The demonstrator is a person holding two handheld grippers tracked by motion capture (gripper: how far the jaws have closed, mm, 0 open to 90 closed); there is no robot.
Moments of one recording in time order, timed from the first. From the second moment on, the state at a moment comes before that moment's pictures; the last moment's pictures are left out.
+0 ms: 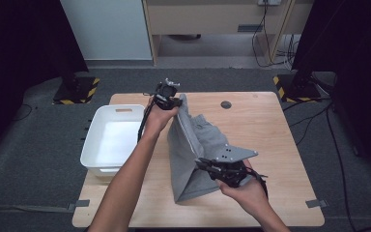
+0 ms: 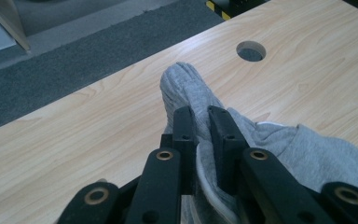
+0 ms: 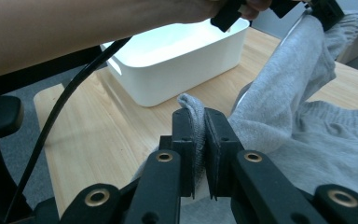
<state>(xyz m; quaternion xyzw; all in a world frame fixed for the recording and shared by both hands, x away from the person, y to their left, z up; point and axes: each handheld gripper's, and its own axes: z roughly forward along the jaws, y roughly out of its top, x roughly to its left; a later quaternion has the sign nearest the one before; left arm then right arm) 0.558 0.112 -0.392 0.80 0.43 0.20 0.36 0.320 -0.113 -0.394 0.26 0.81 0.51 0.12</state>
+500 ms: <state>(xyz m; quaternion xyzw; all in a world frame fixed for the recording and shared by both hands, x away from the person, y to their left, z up) 0.561 0.098 -0.399 0.80 0.45 0.19 0.36 0.328 -0.141 -0.397 0.29 0.80 0.50 0.14</state>
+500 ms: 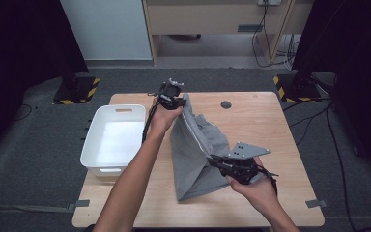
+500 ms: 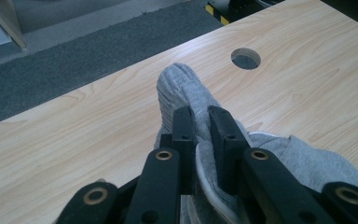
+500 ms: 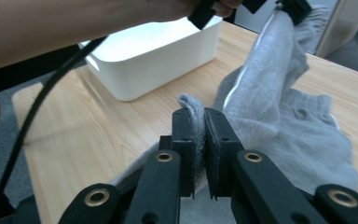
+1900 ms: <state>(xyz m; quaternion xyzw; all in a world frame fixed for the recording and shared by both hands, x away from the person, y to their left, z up) 0.563 0.057 -0.449 0.80 0.41 0.17 0.40 0.337 -0.194 -0.468 0.33 0.83 0.41 0.17</state>
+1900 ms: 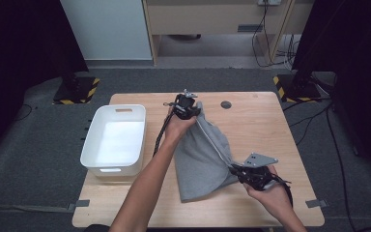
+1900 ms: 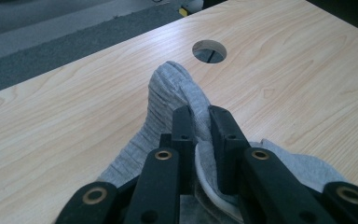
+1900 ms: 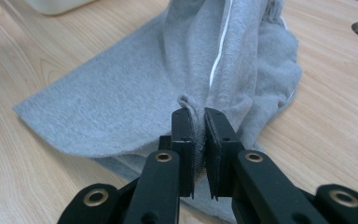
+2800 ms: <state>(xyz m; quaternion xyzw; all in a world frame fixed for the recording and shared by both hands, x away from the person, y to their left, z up) 0.569 0.054 -0.469 0.78 0.43 0.14 0.42 0.343 -0.207 -0.487 0.34 0.83 0.40 0.19</state>
